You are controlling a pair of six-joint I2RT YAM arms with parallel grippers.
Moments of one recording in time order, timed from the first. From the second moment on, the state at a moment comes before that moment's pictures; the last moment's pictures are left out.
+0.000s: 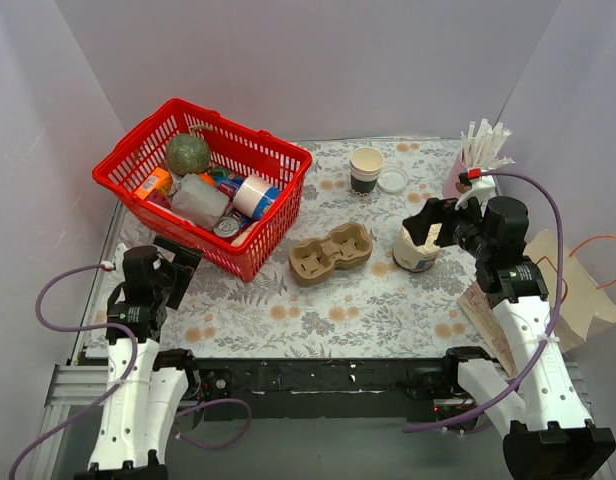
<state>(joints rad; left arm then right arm) 0.05 0.57 0.70 -0.78 -0.04 -1.04 0.11 0.81 0.88 -0.40 -0.36 0.16</state>
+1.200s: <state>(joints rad) 0.04 1.63 1.00 -0.05 0.11 -0.90 0.11 0.90 0.88 -0.42 -0.28 0.15</state>
